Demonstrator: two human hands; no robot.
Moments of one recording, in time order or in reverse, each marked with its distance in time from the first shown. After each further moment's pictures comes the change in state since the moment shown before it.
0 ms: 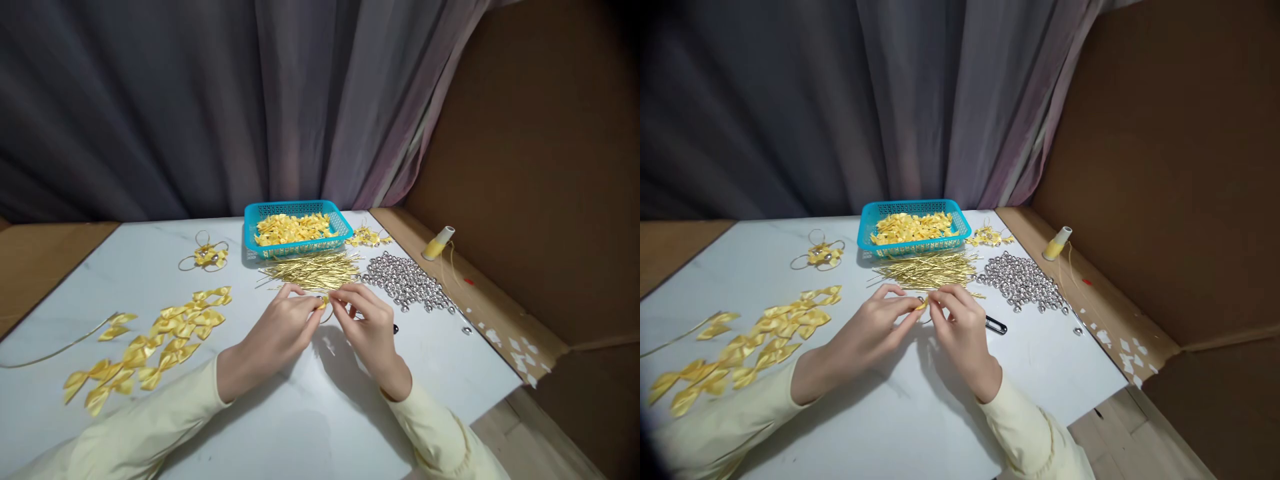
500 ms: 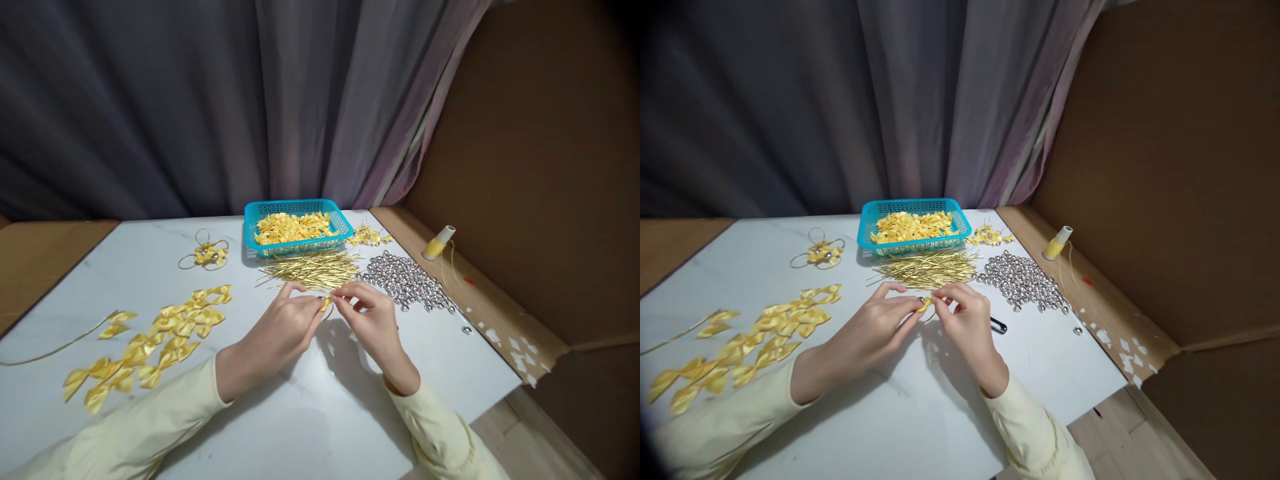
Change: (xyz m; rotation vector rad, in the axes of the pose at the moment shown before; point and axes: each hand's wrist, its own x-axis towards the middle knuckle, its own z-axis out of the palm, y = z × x) left_hand -0.001 -0.001 -0.001 0.002 -0.050 0.094; right_hand 0.008 0.007 -0.007 0.078 -0.062 0.168
